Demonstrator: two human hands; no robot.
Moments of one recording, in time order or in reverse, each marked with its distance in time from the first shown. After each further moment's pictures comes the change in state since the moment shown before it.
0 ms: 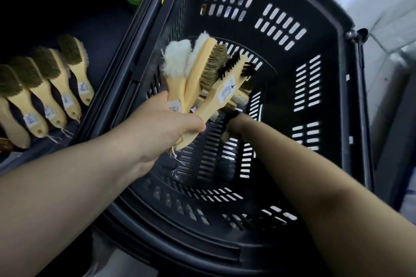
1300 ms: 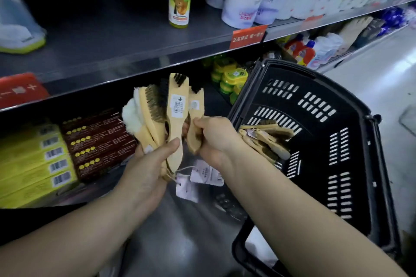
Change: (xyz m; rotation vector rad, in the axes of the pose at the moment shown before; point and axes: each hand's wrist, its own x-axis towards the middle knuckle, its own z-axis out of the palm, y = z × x) left_hand -0.141 -0.057 -0.122 -0.802 0.360 0.291; right_hand -0.332 -0.173 0.082 1.025 -0.506 -0.435
